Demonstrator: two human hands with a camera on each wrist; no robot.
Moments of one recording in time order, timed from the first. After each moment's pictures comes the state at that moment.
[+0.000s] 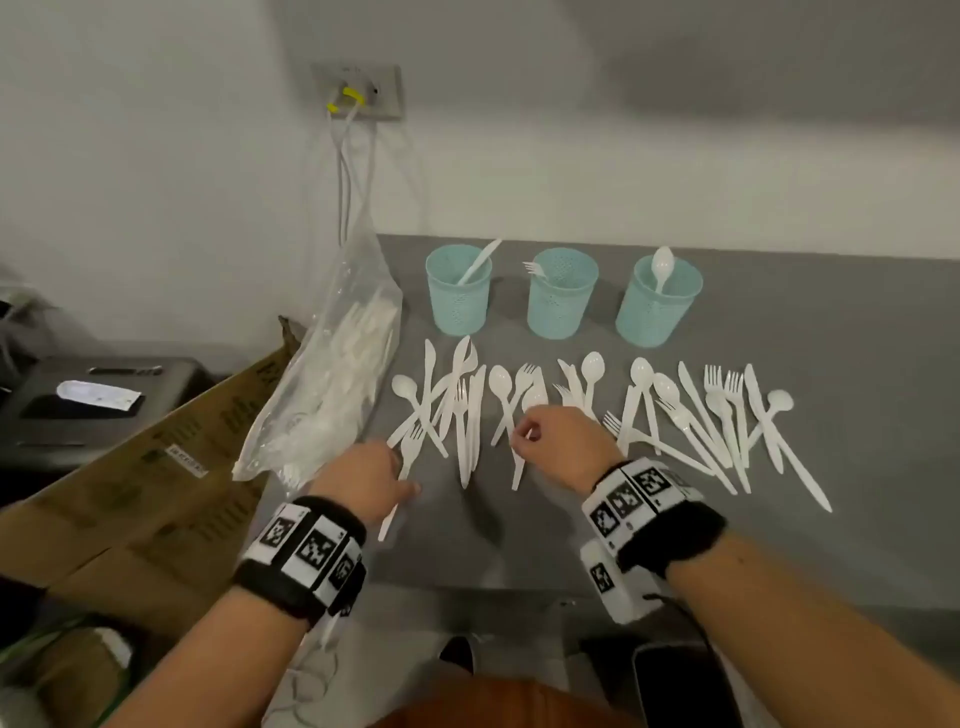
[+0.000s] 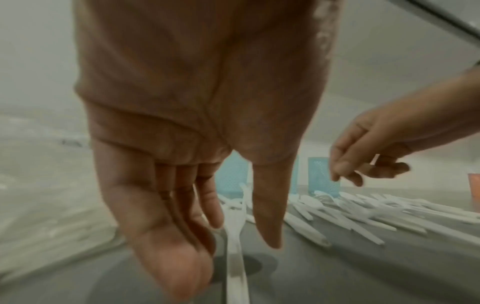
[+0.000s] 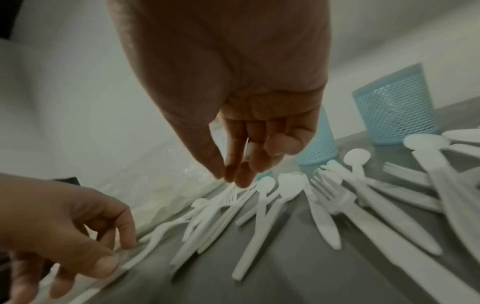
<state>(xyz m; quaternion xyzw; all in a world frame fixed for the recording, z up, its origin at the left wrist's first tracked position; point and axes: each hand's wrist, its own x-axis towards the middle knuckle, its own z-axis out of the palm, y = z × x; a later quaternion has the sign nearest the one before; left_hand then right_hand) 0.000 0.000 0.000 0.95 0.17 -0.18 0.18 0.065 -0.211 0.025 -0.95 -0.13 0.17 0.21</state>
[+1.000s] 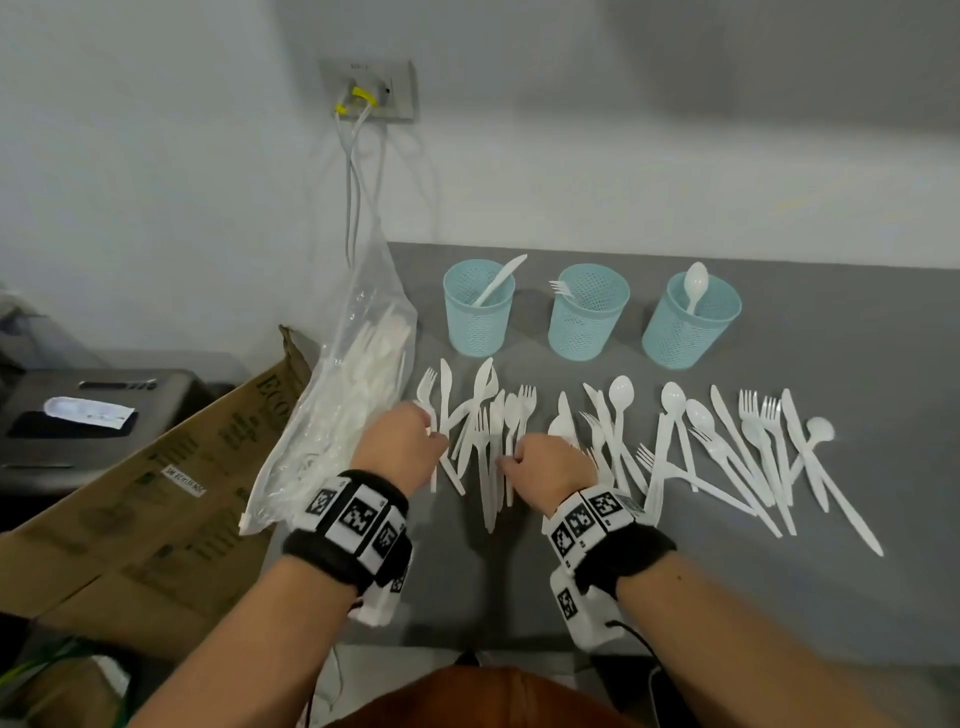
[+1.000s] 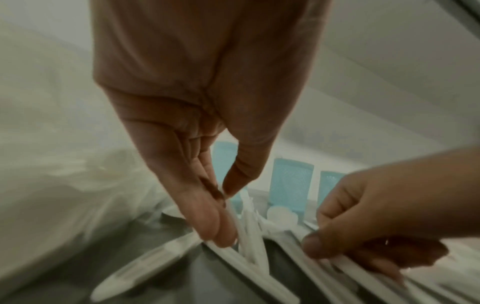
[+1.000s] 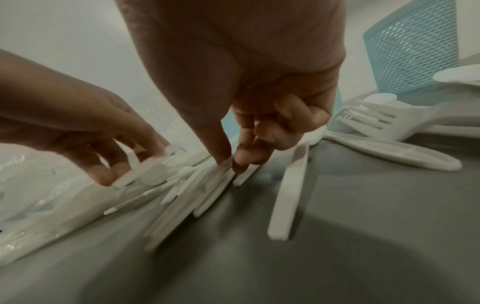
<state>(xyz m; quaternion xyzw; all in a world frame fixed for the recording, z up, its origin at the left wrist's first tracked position) 0.072 0.009 0.003 0.94 0.17 -0.06 0.29 0.101 -0.158 -0.018 -0.97 -0.06 0.21 0.14</state>
